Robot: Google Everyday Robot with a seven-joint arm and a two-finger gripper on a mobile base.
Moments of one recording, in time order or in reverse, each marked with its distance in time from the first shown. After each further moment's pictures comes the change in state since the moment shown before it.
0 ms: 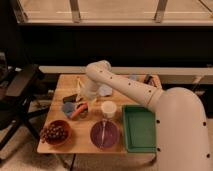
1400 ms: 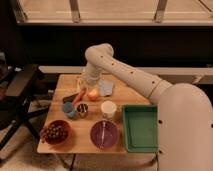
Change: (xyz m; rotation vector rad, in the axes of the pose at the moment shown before) arm 0.017 -0.047 -0.090 0.104 0.107 0.020
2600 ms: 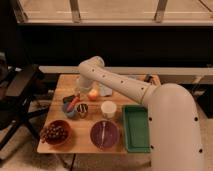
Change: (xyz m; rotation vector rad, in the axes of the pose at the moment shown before) arm -0.012 -0.004 0.080 0.022 0.035 -0.072
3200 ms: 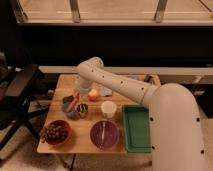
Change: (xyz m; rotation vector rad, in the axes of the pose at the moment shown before) arm -0.014 0.000 -0.003 -0.006 -0.020 -0.015
